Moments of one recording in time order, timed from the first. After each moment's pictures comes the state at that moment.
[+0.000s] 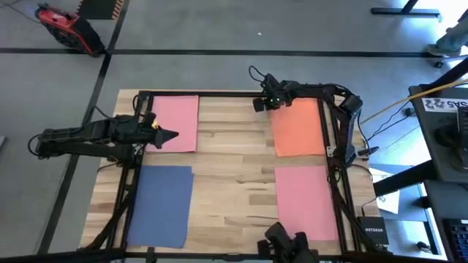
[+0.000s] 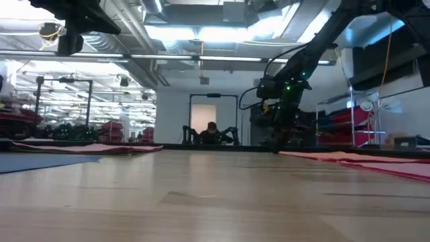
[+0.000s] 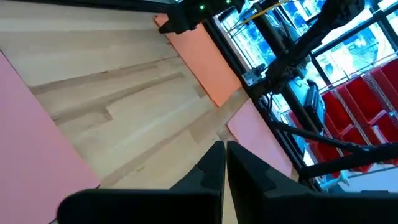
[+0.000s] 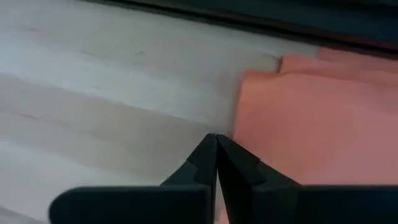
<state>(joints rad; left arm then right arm) 0.06 0.50 0.63 -0.51 -0.23 -0.93 -0.78 1.97 1.22 -0.48 0.03 0.58</state>
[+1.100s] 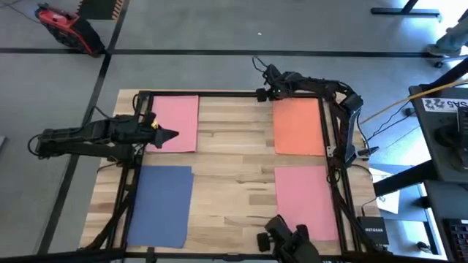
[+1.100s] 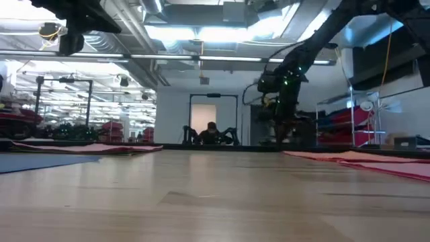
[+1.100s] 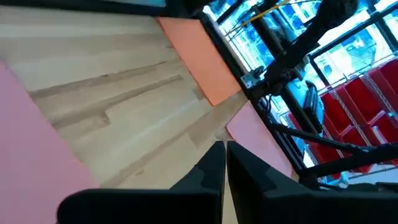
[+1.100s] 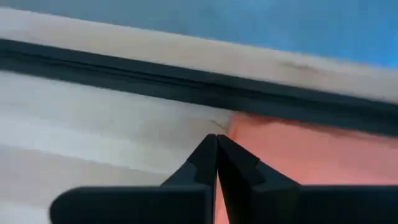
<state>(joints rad) 0.05 0.50 0.63 -0.47 -0.23 -0.90 -0.81 1.97 1.40 -0.65 0.09 0.52</state>
